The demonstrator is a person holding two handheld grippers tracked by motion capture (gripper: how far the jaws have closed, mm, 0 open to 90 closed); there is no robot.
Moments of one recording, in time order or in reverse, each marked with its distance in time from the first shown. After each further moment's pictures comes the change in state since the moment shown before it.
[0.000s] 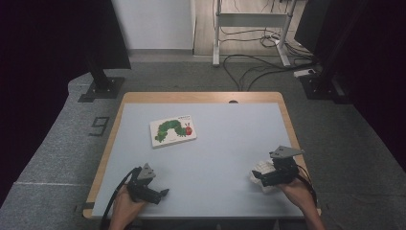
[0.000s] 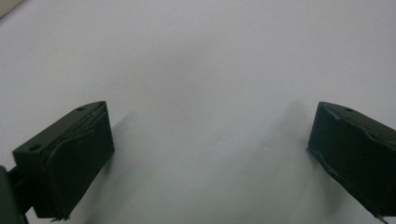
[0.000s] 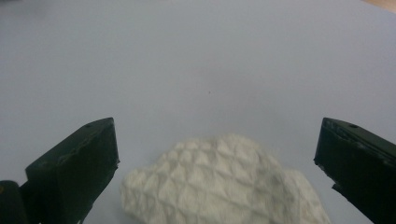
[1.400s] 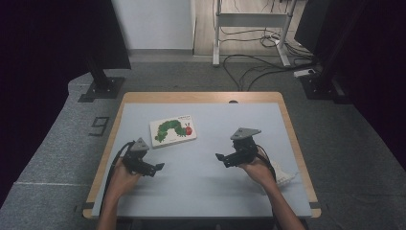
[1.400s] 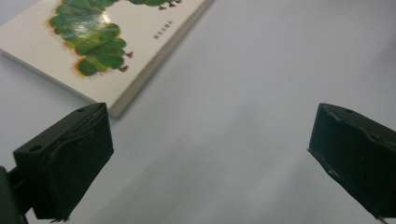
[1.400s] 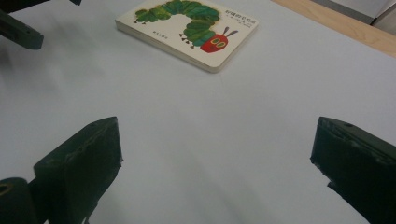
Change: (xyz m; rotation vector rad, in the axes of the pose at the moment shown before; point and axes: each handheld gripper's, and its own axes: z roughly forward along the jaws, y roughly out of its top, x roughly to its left) left arm 0.070 0.053 -0.011 -0.047 0.019 -0.025; right arm 0.037 0.082 0.086 -0.061 0.108 -0.065
